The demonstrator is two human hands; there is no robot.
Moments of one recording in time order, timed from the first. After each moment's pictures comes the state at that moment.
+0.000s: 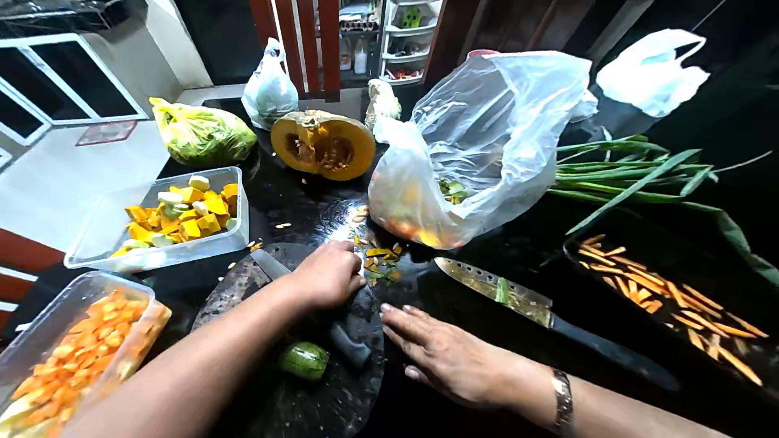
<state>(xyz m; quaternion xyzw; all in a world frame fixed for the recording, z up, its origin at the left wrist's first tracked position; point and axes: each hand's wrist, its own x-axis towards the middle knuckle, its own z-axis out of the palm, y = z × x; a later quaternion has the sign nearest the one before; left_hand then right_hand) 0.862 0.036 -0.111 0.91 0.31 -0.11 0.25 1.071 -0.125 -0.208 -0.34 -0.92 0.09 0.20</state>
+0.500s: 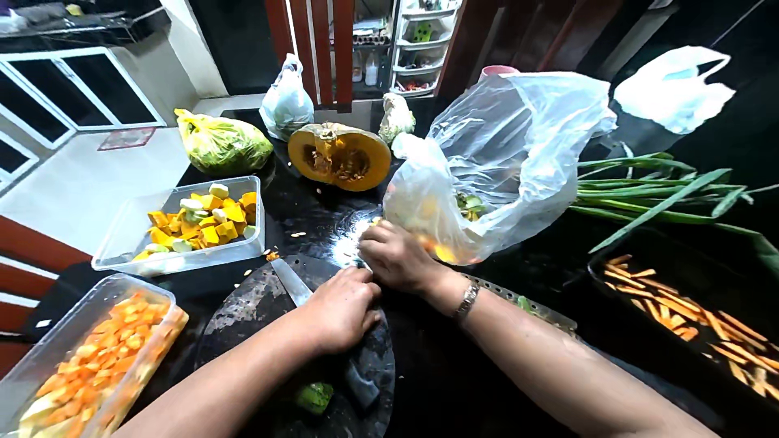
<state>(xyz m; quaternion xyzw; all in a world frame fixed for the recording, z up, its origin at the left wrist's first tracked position) 0.842 0.009 -0.103 0.92 0.28 -0.06 0.28 1.032 0.038 -0.184 -0.38 -0.85 -0.03 0.37</state>
